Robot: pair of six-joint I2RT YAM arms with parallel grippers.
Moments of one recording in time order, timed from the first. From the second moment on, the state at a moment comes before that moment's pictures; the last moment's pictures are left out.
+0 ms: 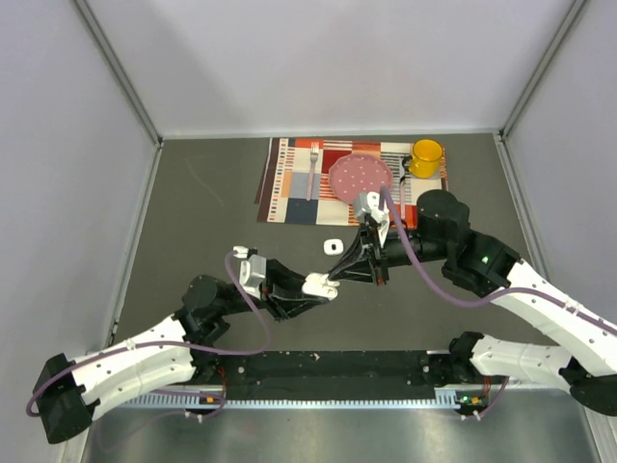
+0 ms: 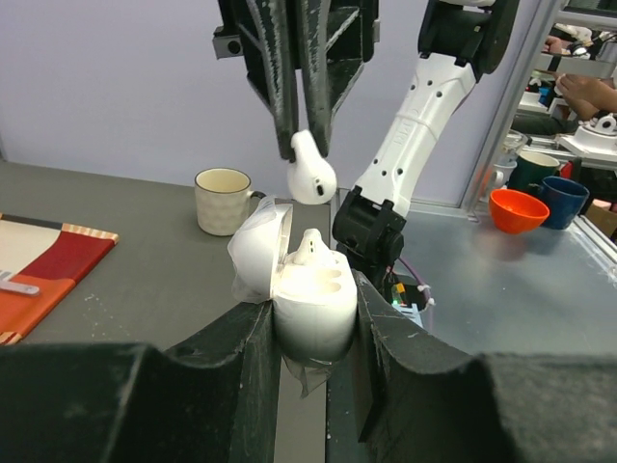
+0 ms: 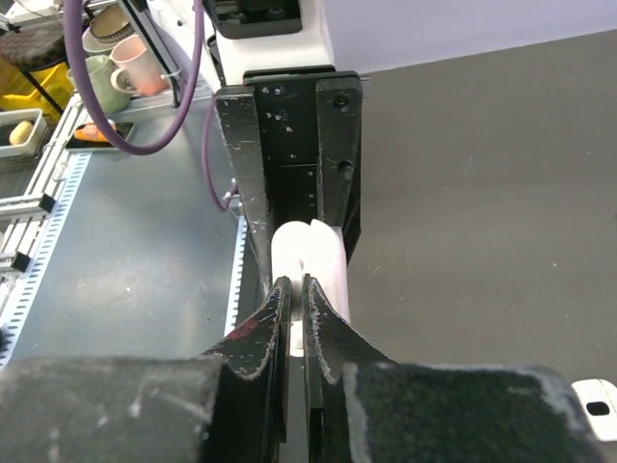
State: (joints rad) left arm -0.94 0.67 0.33 0.70 0.54 -0.32; right arm 0.90 0.99 1.14 -0.37 -0.73 0.04
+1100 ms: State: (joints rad) left arm -0.94 0.70 0.33 0.73 0.56 -0.34; right arm 0.95 1.06 1.14 -0.37 -0.71 0.00
